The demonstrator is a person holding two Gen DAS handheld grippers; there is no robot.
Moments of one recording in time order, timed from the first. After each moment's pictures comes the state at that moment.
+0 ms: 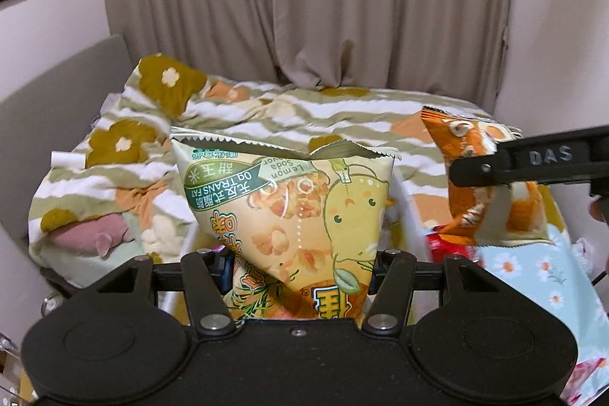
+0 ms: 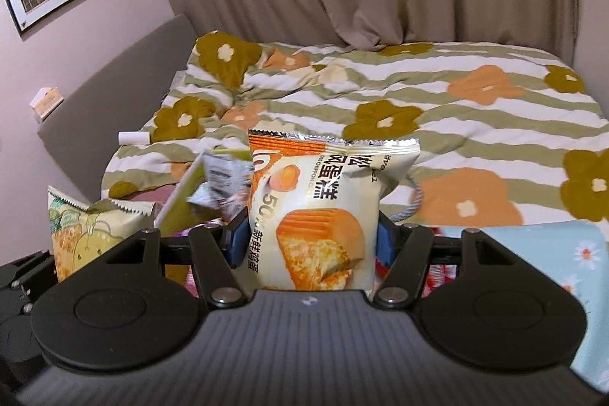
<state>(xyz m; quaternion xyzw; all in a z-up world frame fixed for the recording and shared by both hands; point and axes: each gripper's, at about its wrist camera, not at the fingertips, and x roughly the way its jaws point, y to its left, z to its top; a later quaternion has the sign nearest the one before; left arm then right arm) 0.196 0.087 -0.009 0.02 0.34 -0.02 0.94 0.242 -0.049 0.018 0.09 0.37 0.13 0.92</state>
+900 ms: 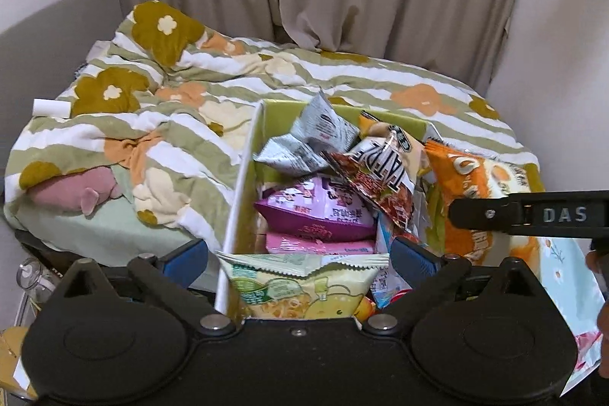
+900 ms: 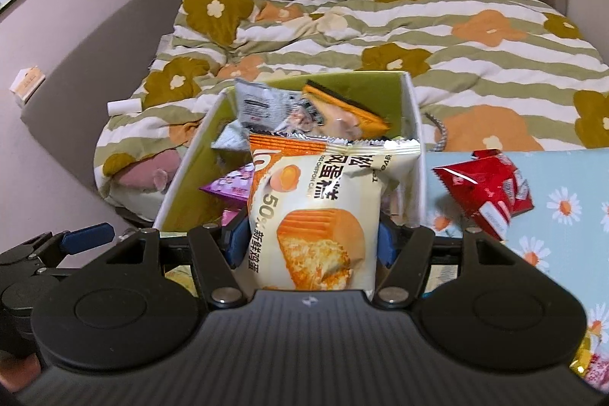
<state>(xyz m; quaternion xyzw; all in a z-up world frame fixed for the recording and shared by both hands) 0.206 0.181 -0.039 -0.03 0.39 -0.05 0.92 0.225 0.034 -0.026 0.11 0.43 0.10 0.89</state>
